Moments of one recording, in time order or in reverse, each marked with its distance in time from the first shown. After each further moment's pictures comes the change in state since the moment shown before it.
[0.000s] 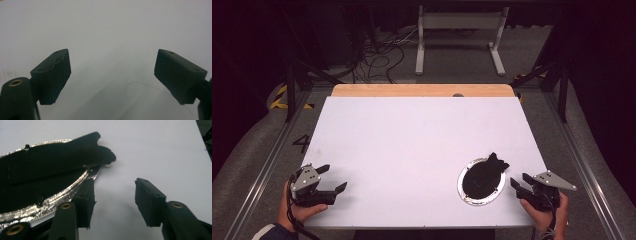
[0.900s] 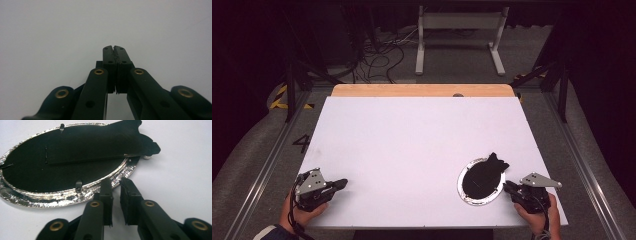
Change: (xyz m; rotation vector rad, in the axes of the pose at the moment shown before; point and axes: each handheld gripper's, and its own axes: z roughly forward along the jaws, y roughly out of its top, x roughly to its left) left arm -0.013 0.002 -0.001 0.042 -0.134 0.083; right arm 0.023 0.004 0.005 0.100 0.132 -0.103
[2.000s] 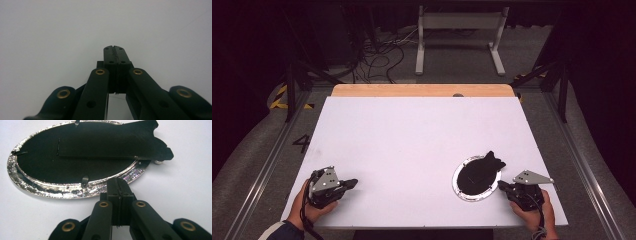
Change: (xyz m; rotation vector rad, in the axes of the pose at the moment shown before) left arm -0.011 0.019 0.023 0.060 -0.051 0.079; right arm 0.007 0.009 0.010 0.010 0.057 -0.068
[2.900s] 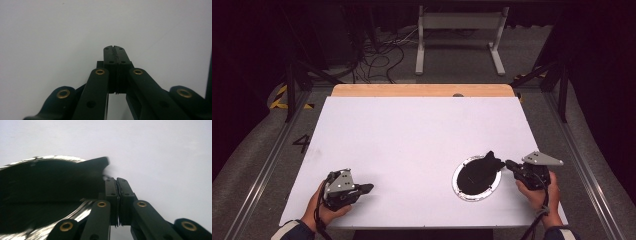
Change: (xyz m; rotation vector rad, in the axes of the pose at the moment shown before) left arm -0.028 0.026 0.023 -0.024 -0.144 0.026; right arm -0.045 0.034 0.007 -0.082 -0.106 0.031
